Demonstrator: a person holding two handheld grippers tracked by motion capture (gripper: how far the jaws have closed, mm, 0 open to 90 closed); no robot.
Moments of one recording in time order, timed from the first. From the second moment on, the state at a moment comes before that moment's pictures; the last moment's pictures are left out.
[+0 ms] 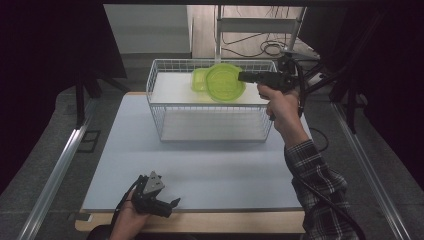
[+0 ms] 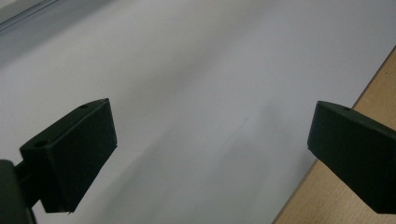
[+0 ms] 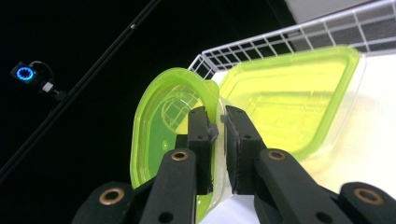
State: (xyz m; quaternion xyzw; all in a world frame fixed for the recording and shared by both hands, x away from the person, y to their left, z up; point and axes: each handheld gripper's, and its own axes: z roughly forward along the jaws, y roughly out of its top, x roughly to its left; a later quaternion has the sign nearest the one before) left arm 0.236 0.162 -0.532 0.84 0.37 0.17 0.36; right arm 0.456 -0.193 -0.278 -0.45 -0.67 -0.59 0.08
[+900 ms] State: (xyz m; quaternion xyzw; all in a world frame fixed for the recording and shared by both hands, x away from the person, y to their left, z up) left arm 0.236 0.162 -0.533 0.84 0.36 0.17 0.37; right arm 0.494 -0.157 -0.266 -0.52 -0.65 -0.56 0.00
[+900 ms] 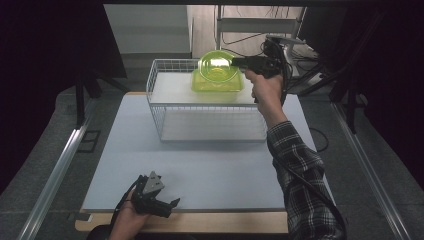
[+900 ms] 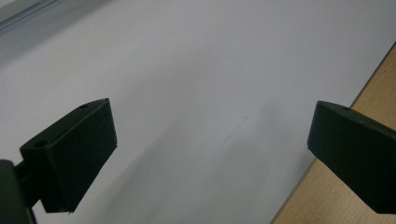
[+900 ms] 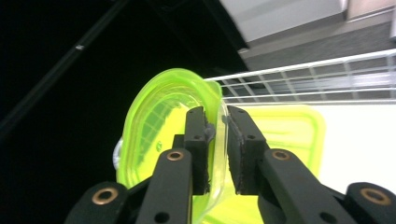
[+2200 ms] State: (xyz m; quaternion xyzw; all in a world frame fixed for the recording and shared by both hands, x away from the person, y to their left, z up) left arm 0.236 0.162 -0.532 0.84 0.36 0.17 0.36; right arm 0.480 -0.166 -0.274 -0.46 -0.71 -0.53 -0.02
